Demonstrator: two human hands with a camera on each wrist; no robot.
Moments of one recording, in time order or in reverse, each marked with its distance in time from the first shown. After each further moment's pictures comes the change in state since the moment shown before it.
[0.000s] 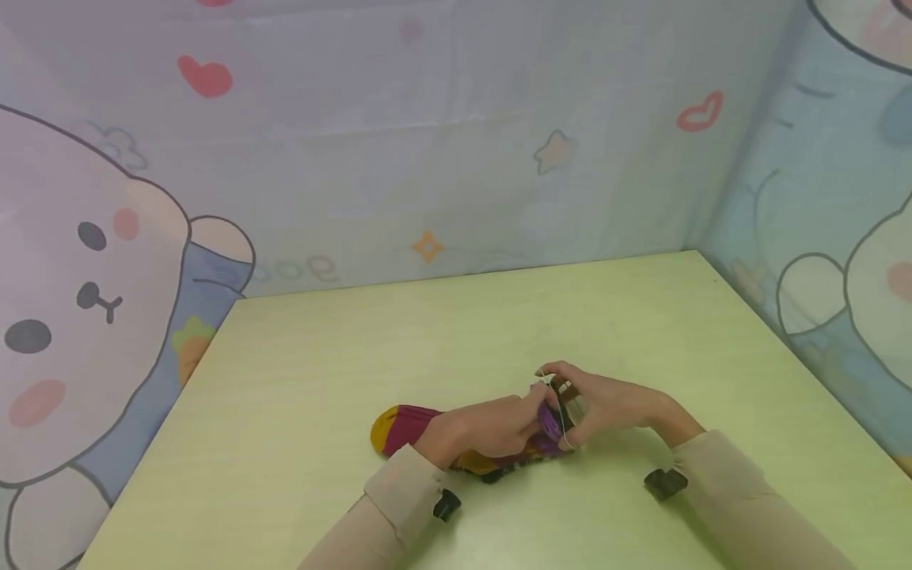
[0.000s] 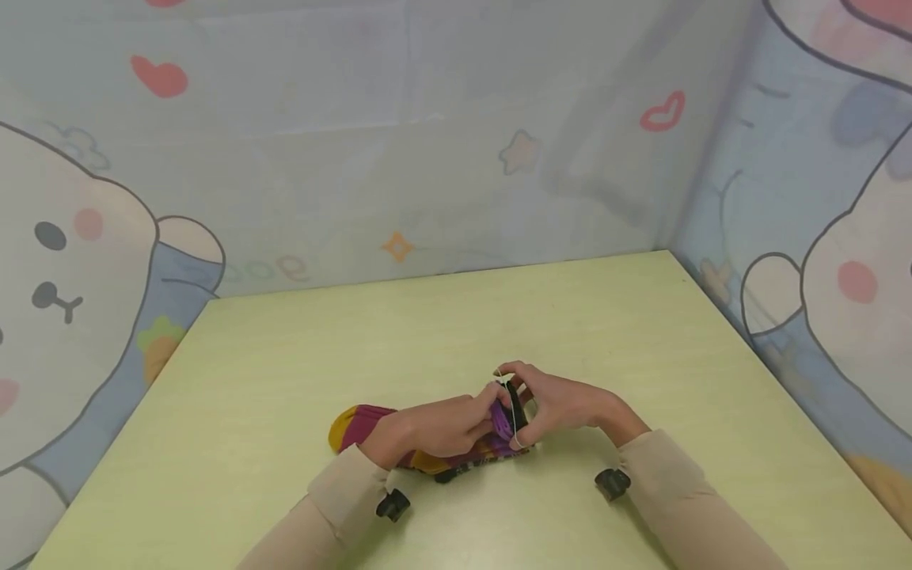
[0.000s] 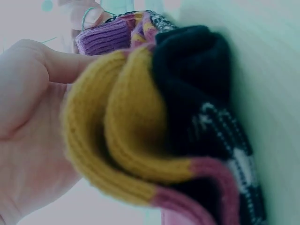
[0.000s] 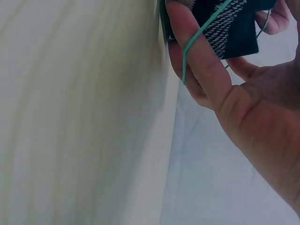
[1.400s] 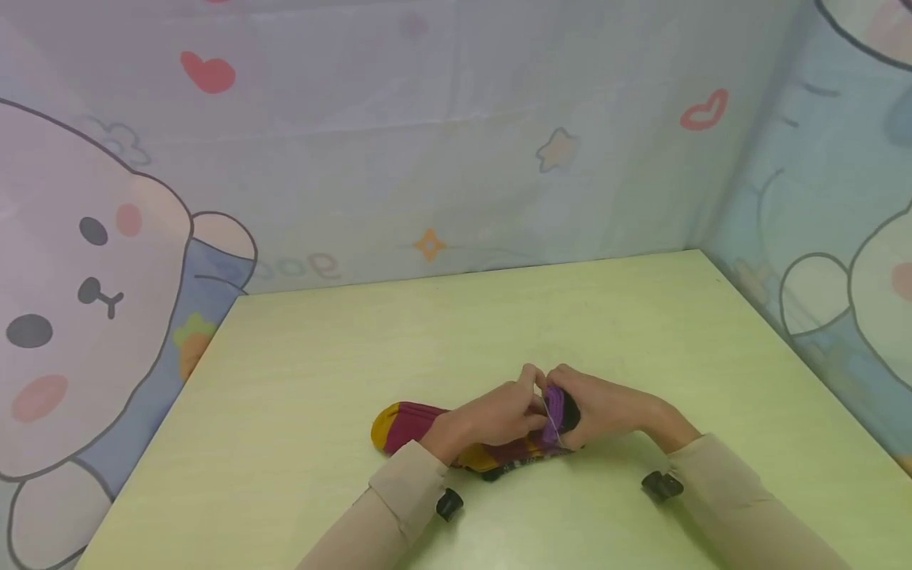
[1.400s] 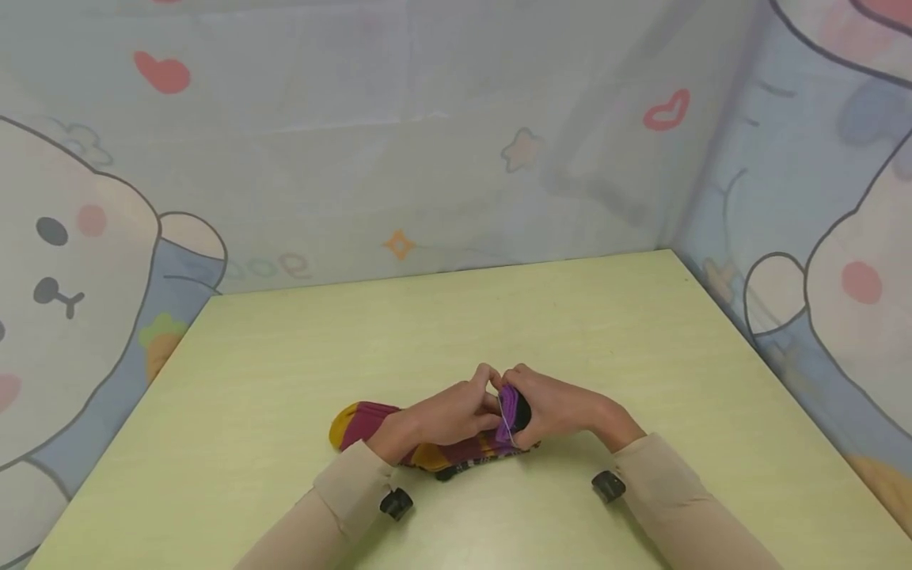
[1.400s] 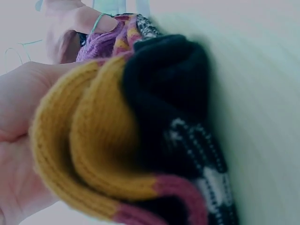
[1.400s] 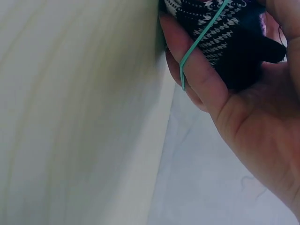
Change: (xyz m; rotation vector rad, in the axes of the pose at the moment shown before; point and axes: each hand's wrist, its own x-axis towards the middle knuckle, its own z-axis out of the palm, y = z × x) left_hand 0.011 -0.009 0.004 -0.087 0.170 -0.091; right_hand 0.004 -0.009 0.009 -0.248 0.061 -0.171
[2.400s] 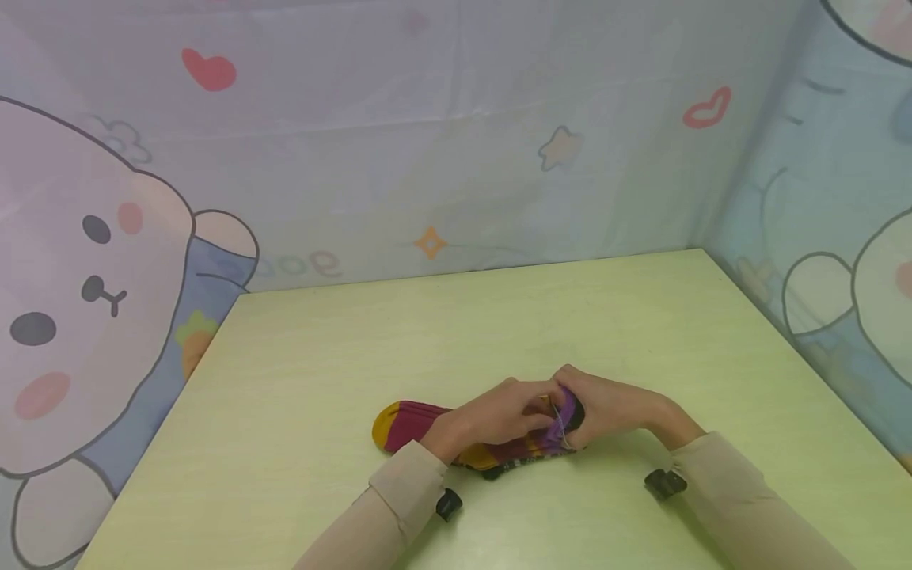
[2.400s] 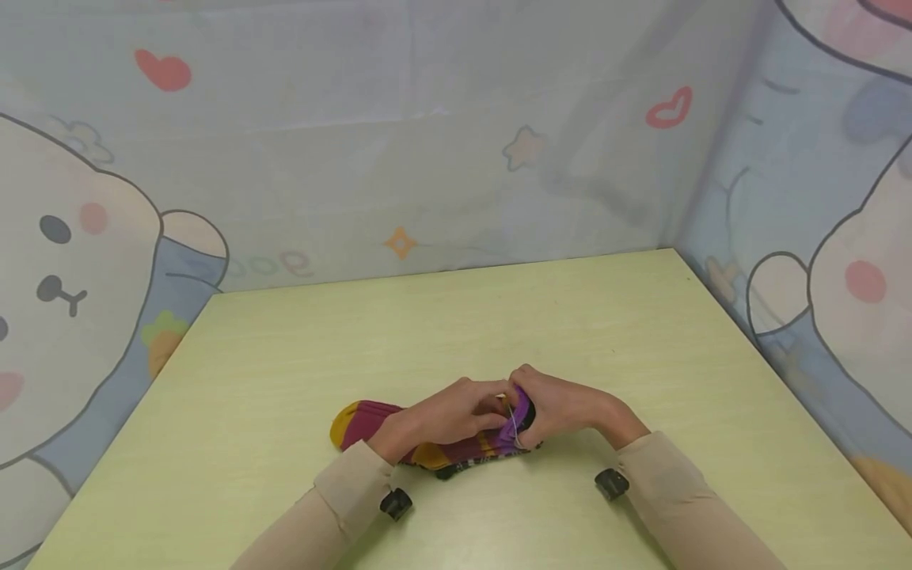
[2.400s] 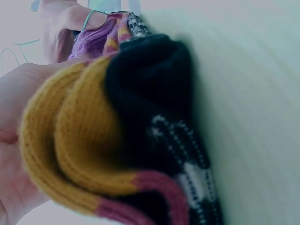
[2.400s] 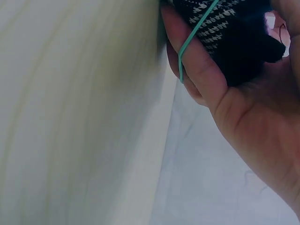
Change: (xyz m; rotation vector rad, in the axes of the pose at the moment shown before) left_hand -0.002 -0.004 0.000 0.017 0.020 0.177; right_hand -0.002 0.004 0.000 0.031 -0.050 0.074
